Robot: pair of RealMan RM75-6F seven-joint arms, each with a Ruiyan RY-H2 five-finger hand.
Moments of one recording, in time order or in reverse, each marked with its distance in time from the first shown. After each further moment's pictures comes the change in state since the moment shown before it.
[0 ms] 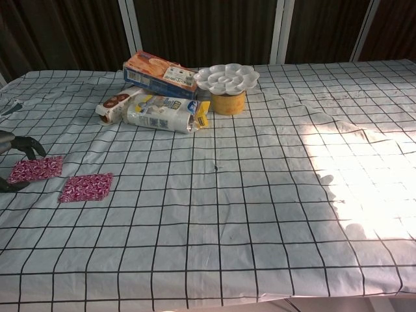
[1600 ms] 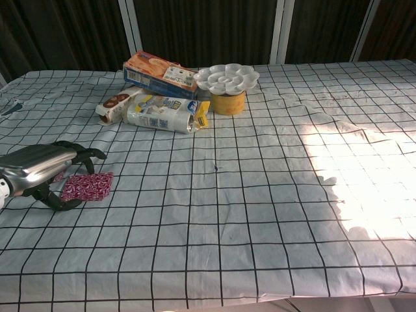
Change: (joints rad) left arm -0.054 -0.088 0.041 -0.125 0.061 0.020 0.177; right arm -0.010 0.026 -0.008 -0.012 -0.005 0.003 0.022
